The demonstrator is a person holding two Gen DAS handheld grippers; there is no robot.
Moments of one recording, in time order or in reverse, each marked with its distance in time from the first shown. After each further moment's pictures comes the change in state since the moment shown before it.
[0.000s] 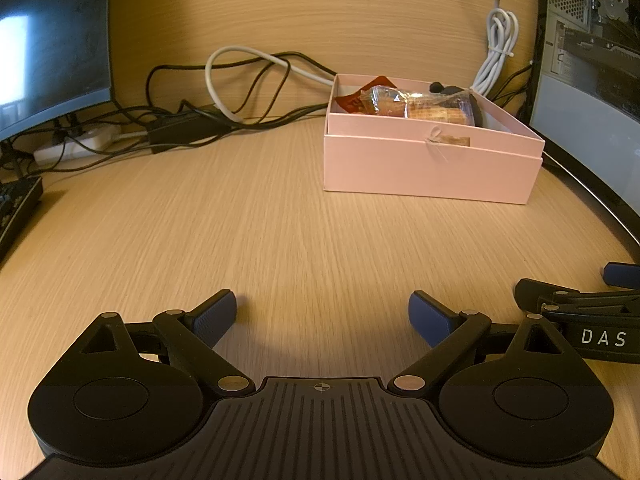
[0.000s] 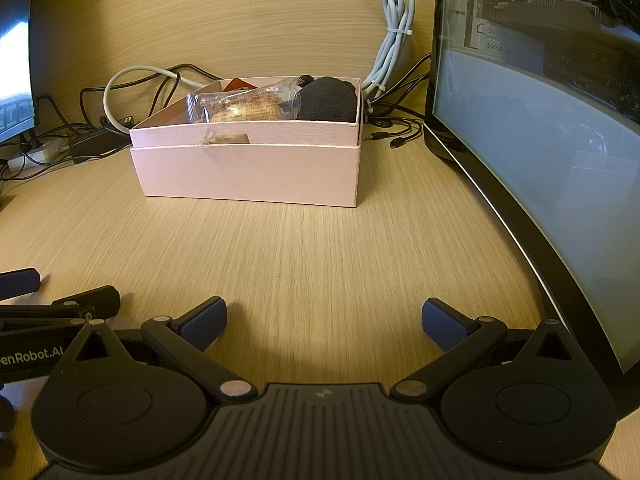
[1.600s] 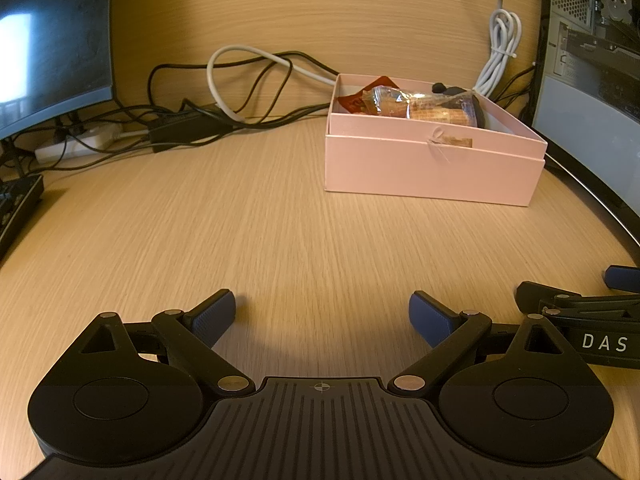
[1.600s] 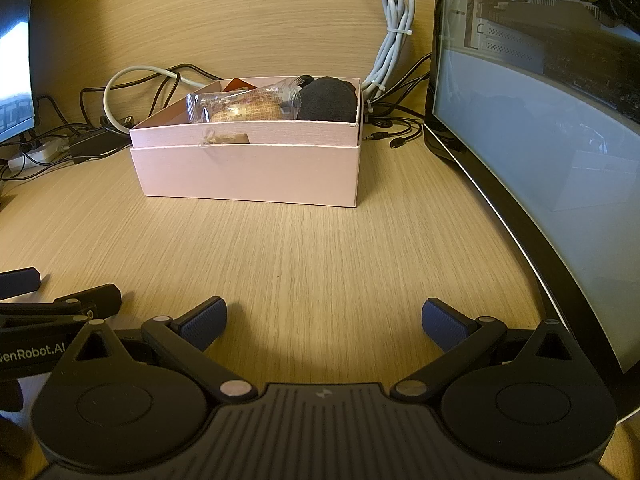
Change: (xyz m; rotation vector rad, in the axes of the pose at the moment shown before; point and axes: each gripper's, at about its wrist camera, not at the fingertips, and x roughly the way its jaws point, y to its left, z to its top) left arm 0.000 0.002 0.000 -0.001 0.001 0.003; right arm 0.000 0.001 0.000 0.000 0.000 -0.001
